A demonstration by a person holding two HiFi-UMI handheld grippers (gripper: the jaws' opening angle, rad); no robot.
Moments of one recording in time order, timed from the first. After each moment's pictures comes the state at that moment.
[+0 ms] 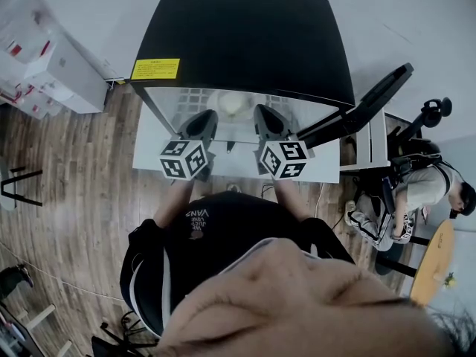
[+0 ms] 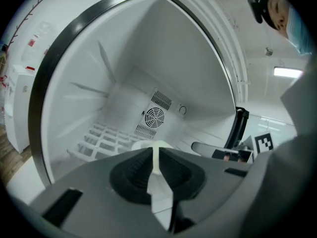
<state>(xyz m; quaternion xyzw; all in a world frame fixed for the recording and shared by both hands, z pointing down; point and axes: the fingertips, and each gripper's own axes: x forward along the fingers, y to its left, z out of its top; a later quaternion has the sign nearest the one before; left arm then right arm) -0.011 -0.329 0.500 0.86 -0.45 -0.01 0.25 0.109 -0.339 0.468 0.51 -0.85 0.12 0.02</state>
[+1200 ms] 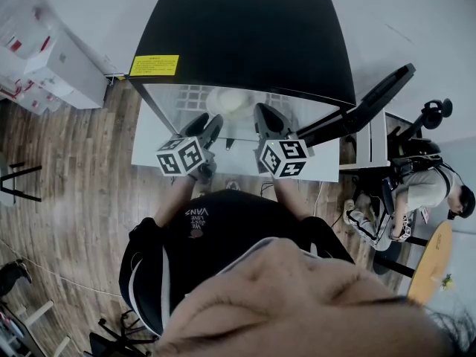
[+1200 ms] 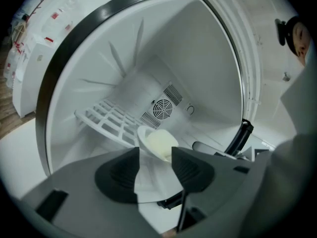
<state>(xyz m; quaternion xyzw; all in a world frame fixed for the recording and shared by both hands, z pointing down) -0.008 -0.320 0.526 0.82 -0.44 -0.05 0.37 0.110 -0.337 0.472 0.51 -0.85 0.12 0.02</state>
